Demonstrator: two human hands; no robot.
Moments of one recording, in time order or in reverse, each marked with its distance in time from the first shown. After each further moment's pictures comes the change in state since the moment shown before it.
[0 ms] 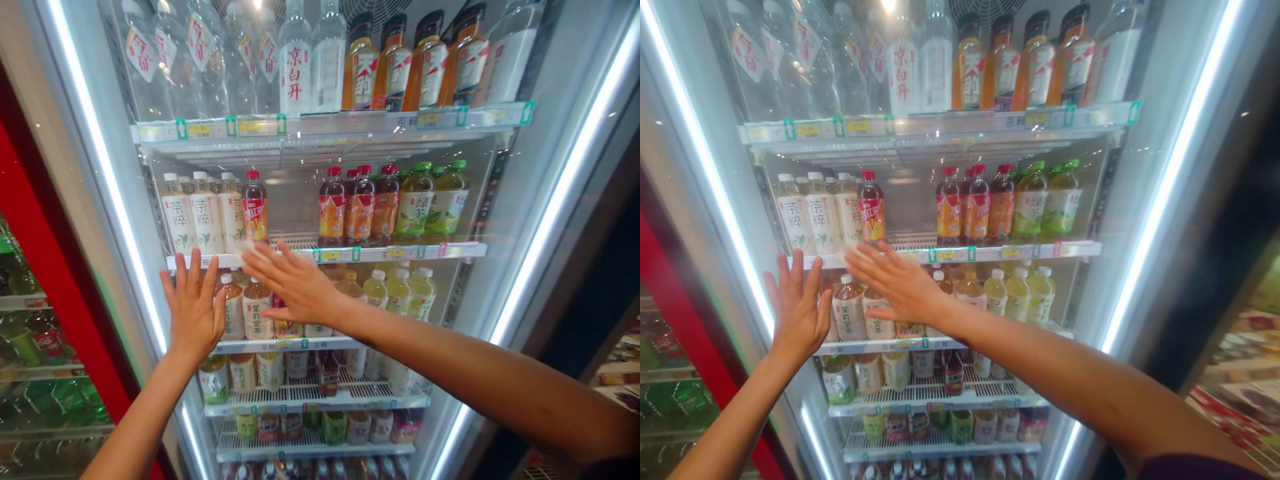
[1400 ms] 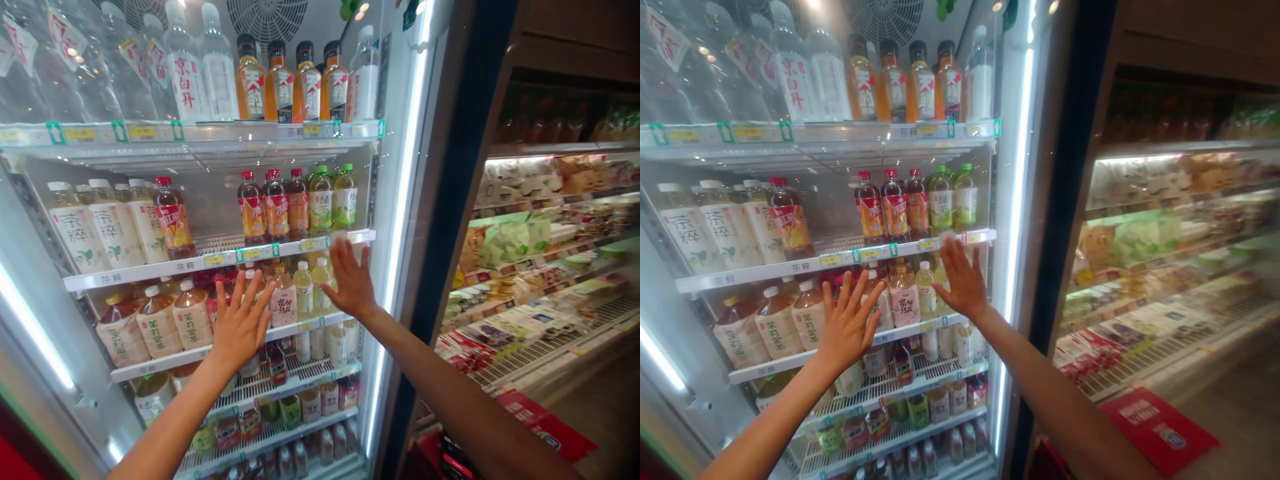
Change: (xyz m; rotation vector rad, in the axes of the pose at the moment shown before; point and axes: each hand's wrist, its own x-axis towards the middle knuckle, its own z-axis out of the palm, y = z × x) left_hand 0.006 0.188 0.071 -0.132 -0.016 0.340; right_hand -0.261 0.045 0.001 -0.181 0.076 0.668
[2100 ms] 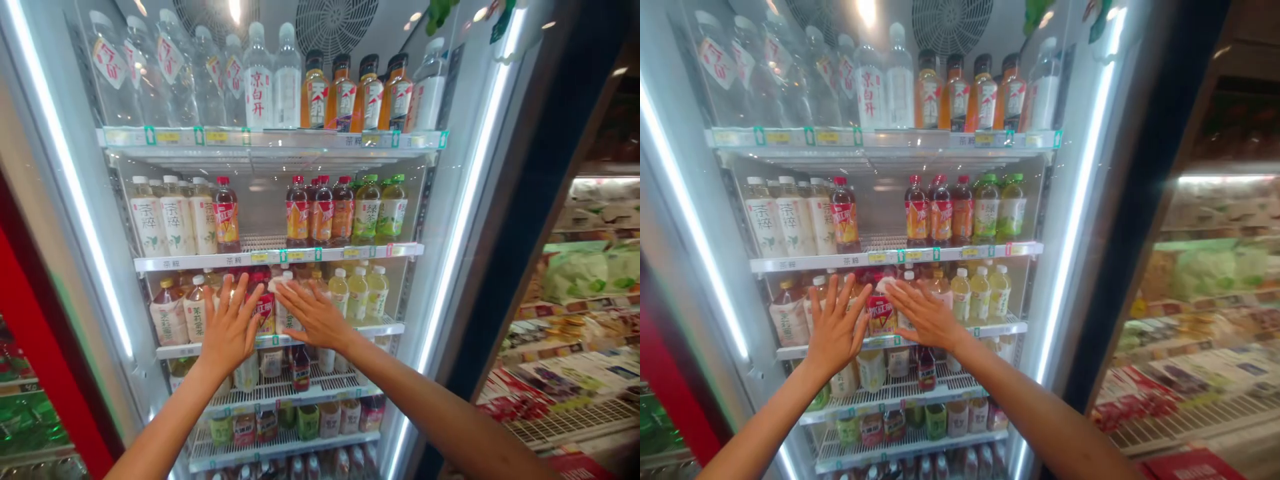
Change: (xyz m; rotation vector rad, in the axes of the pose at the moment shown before) left_hand -0.053 -0.067 -0.046 0.089 -0.007 -0.145; right_hand 0.056 -0.134 0.011 0.083 0.012 -0.490
